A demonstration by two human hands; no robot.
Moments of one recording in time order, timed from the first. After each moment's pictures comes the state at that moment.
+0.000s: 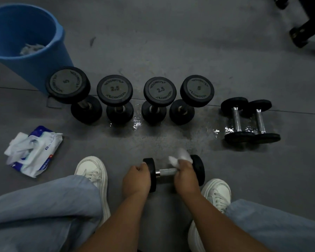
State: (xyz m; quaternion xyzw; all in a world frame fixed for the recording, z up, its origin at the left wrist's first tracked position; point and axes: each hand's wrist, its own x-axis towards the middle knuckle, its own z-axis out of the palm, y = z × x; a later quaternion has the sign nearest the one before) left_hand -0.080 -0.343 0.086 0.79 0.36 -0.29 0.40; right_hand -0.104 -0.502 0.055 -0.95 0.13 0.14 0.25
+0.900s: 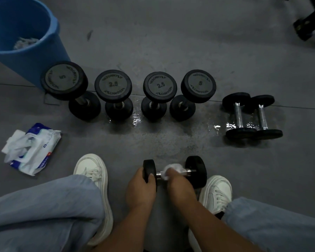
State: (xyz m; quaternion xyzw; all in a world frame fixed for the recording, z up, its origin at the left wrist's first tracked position) left_hand -0.117 -0.350 0.079 0.83 0.27 -0.23 0.44; right_hand -0.127 -0.481 0.051 -0.87 0.22 0.28 0.35
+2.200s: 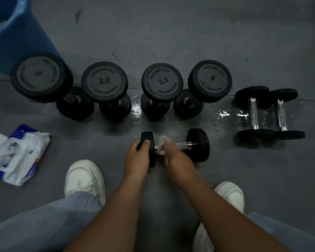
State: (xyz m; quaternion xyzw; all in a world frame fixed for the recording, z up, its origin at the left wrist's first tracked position) left_hand -0.001 -0.358 0.044 0.70 0.37 -0.19 0.58; right_hand -0.027 -0.492 0.035 -0.96 -0.05 0.14 0.24
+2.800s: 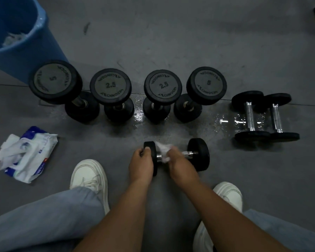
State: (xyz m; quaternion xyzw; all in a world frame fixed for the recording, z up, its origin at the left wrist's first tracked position) left_hand -0.021 -0.361 0.053 0.72 0.39 -0.20 0.53; right_hand -0.045 -0.493 0.049 -0.94 0.05 0.20 0.28
